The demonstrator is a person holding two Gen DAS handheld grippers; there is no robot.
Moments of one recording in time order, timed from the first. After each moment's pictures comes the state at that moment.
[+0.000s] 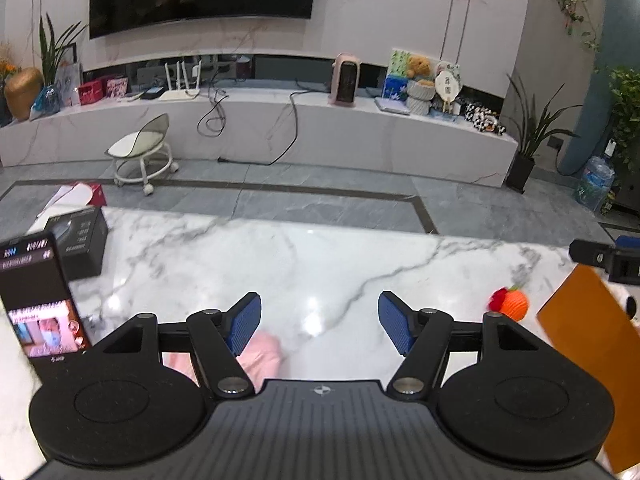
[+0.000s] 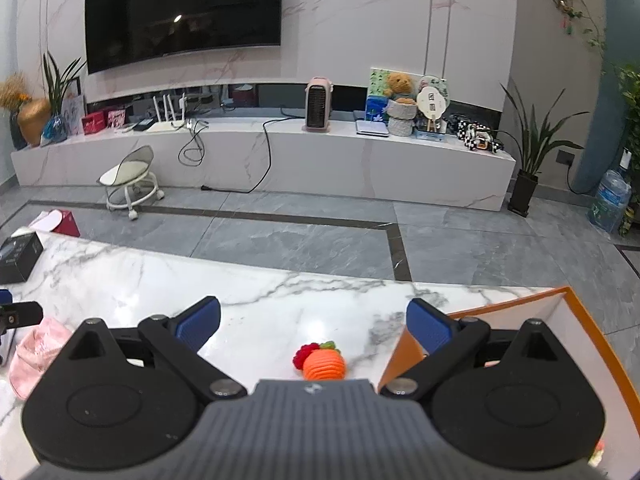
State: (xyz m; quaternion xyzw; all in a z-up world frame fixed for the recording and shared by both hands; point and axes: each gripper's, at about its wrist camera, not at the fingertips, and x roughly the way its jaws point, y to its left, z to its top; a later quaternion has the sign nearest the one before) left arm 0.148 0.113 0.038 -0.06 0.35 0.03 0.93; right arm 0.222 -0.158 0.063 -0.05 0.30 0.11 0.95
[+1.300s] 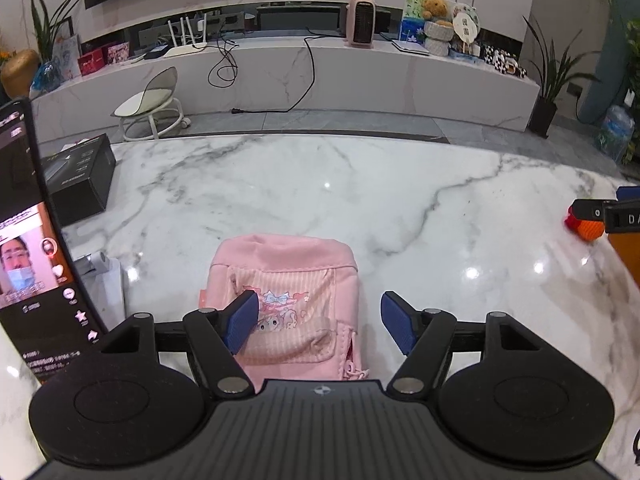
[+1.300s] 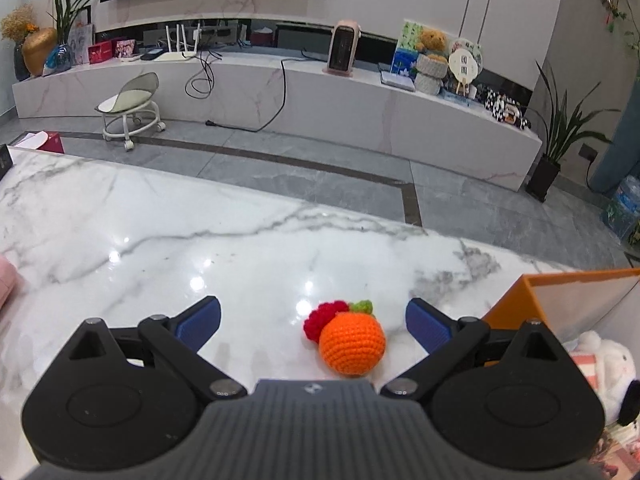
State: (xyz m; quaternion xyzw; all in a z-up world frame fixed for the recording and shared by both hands) left arm 0.158 0.144 -0.044 -0.02 0.41 0.03 0.91; right arm 0.283 -0.134 -0.032 -0.11 0.36 0.12 0.92
